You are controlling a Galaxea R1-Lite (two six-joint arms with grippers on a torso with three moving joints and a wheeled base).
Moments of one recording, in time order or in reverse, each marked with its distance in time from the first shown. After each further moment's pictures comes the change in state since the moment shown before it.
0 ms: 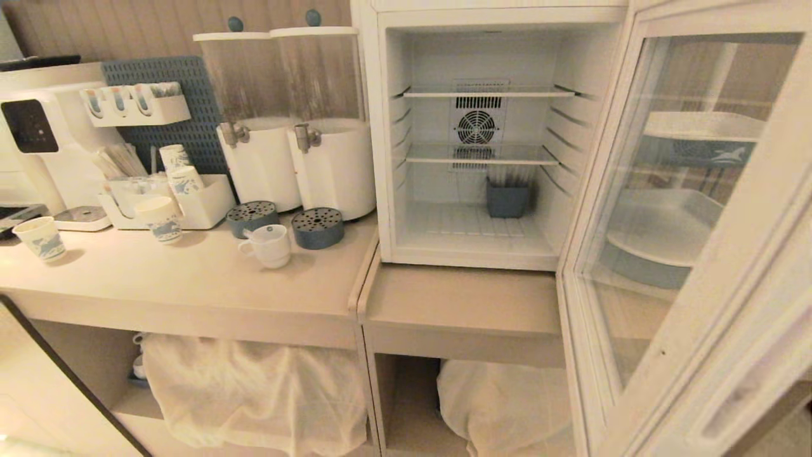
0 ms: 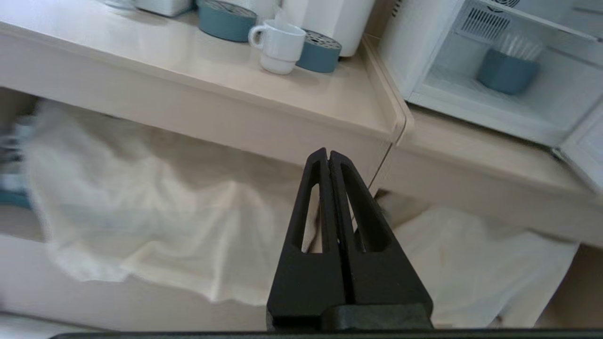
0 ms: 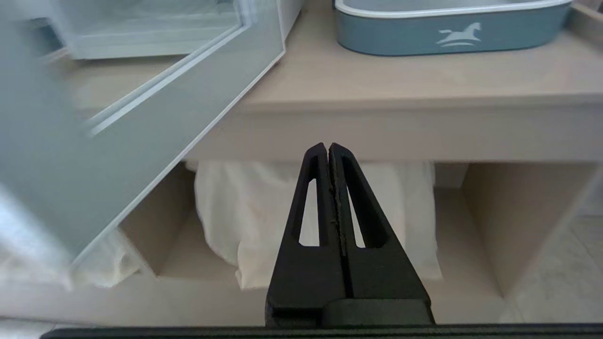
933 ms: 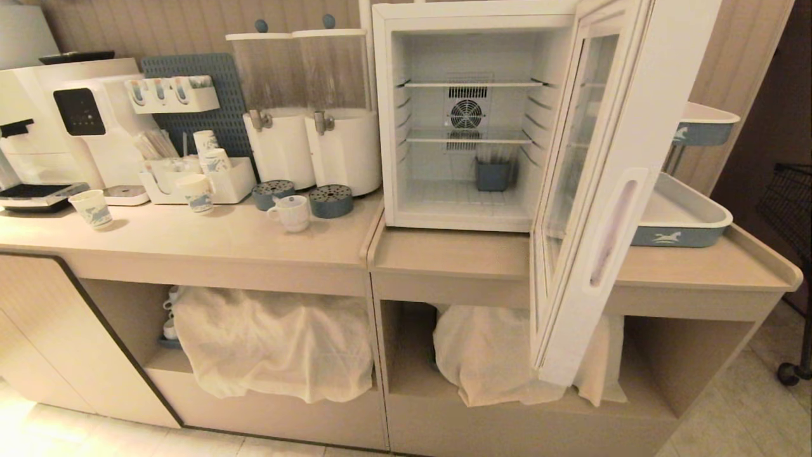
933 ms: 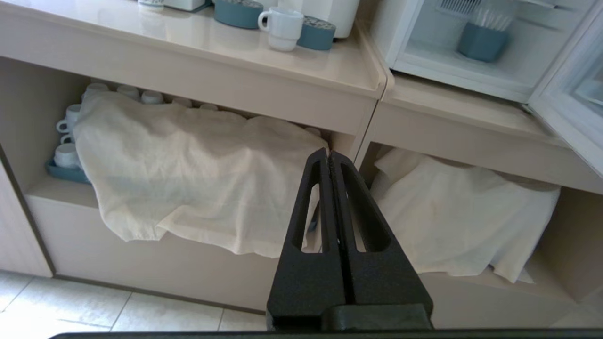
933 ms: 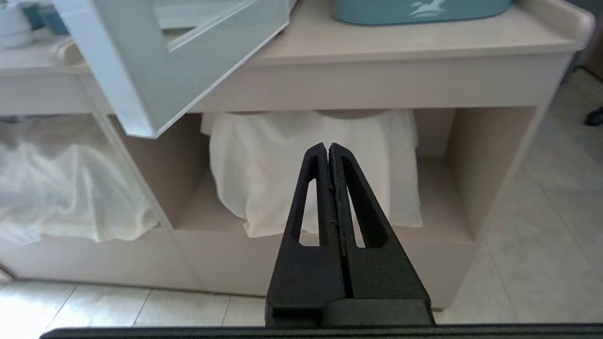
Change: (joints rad) left arm -0.001 0.000 0.000 -0.001 0.001 0.053; right arm 0.000 0.000 0.001 0.001 0.000 0.000
